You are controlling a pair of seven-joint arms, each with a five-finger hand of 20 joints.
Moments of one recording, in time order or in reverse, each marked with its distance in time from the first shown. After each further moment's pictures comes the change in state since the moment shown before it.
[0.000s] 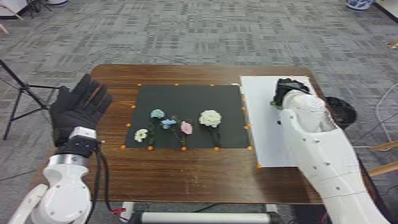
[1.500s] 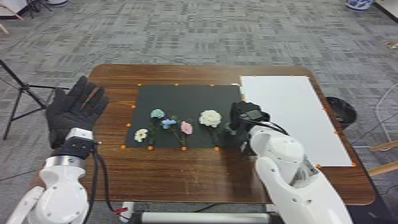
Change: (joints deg) left arm 0.9 -0.6 -1.4 -0.2 0.2 0.3 -0.8; right arm -18.7 -0.2 -9.1 -26.4 5.3 1.6 -1.9
